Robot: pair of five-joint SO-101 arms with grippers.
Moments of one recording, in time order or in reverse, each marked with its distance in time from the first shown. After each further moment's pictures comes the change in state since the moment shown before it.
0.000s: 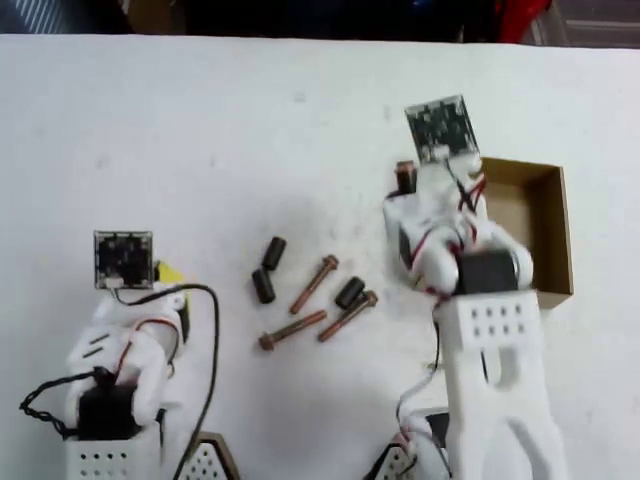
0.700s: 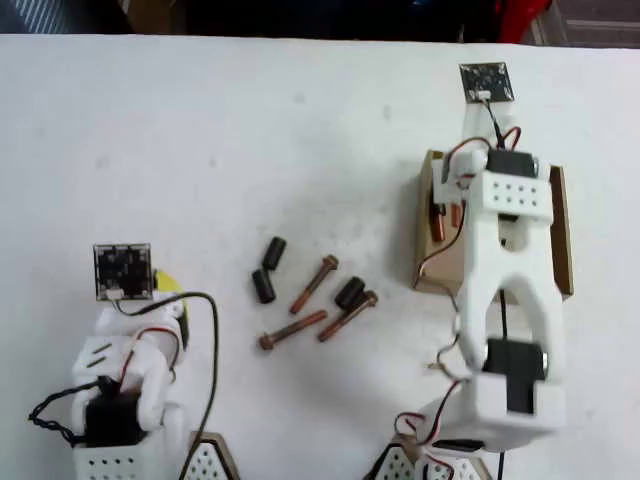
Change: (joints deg) left arm -2.0 -8.9 7.0 1.9 0.0; right arm 13.6 42.2 -25.4 1.6 3.3
